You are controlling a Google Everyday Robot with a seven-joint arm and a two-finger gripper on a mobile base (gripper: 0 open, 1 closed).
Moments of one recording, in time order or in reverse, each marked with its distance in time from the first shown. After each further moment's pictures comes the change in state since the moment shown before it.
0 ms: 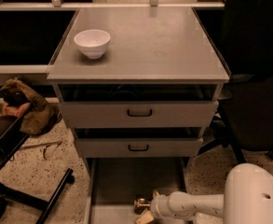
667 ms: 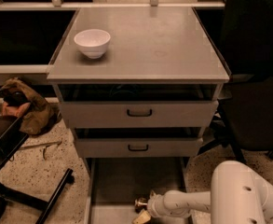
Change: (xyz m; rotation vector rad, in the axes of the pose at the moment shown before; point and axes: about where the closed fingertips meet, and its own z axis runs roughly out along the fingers) arm 0.008 -0.003 0.032 -0.020 0.037 -0.011
